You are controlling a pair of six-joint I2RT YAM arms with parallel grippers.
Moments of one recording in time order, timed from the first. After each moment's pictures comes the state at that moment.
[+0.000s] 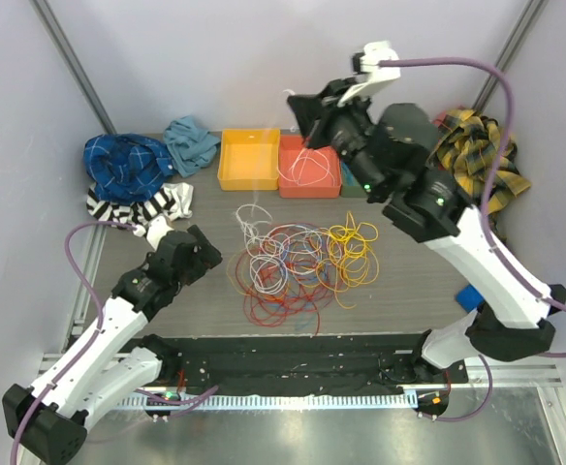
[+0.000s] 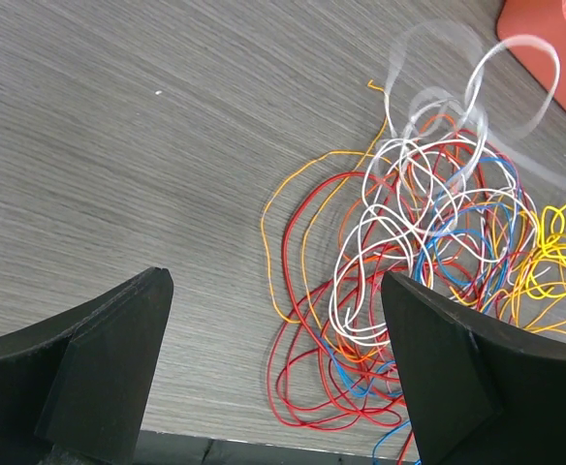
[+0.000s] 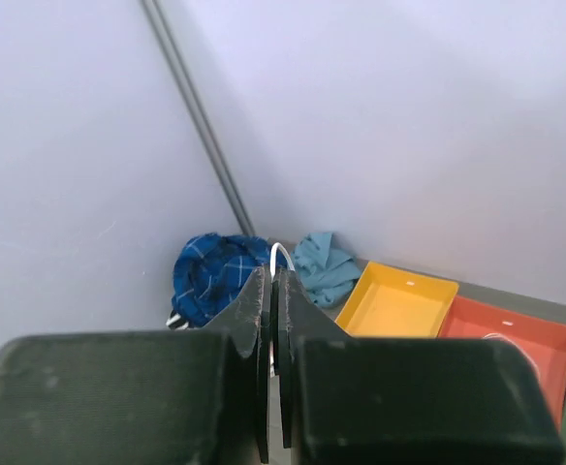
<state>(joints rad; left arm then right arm) -0.50 0.79 0.68 -0.66 -0.36 -0.96 0.95 1.47 1.99 -0.33 0.41 0.19</state>
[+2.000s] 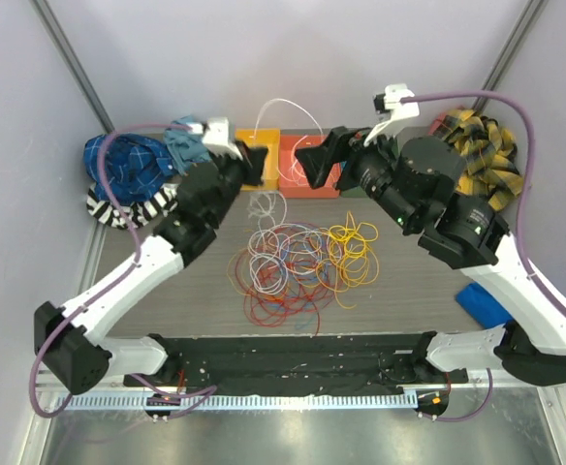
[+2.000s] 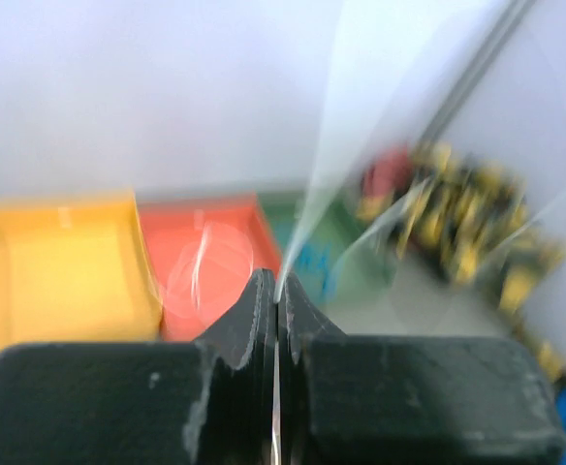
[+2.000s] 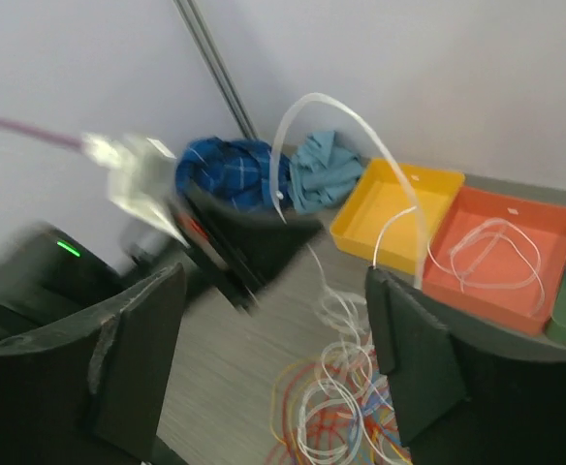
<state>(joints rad) -0.66 1.25 1.00 0.29 -0.22 -0.29 0.95 1.26 1.83 -0.53 0.38 0.31</state>
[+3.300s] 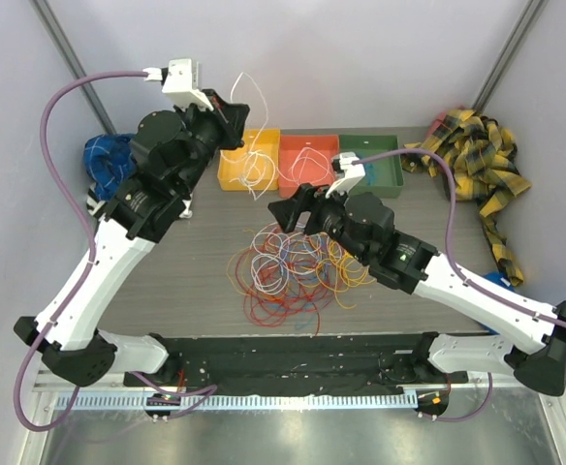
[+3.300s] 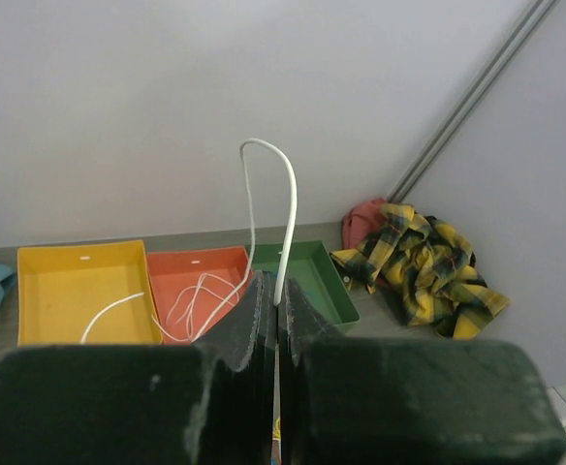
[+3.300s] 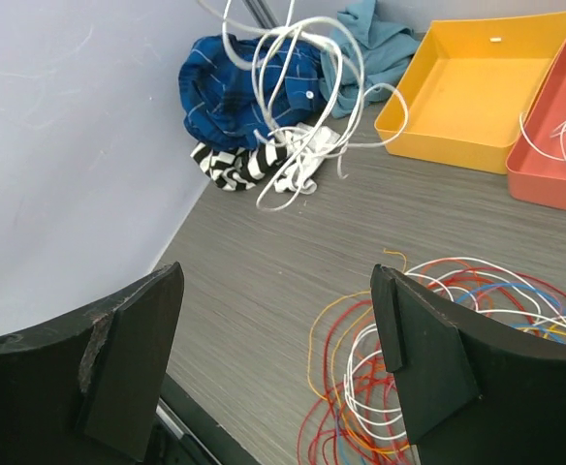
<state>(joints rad) -0.65 1.31 1.71 -0.29 -0.26 -0.32 0.95 1.14 1.10 -0.05 0.29 0.54</state>
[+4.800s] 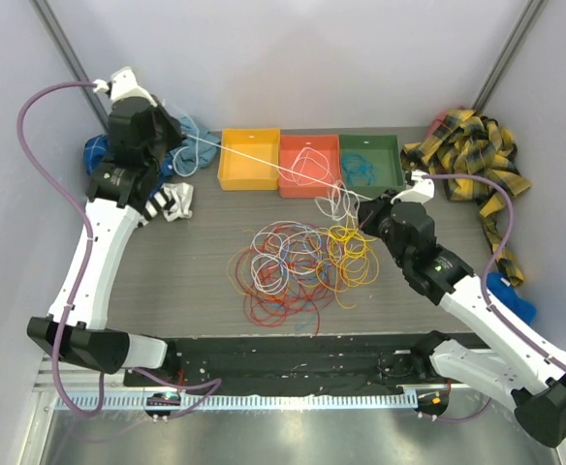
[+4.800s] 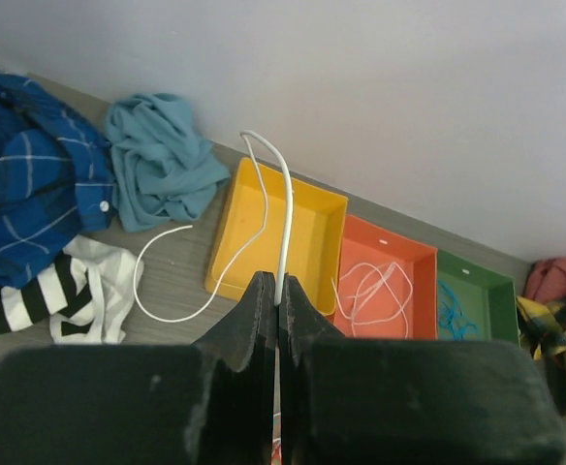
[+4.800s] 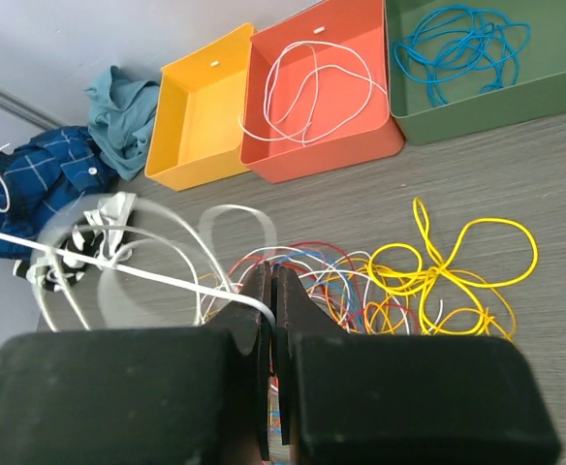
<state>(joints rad) -0.24 1.36 1.65 -0.49 -0.29 -0.47 0.58 0.91 0.81 -0.16 0.38 0.67</state>
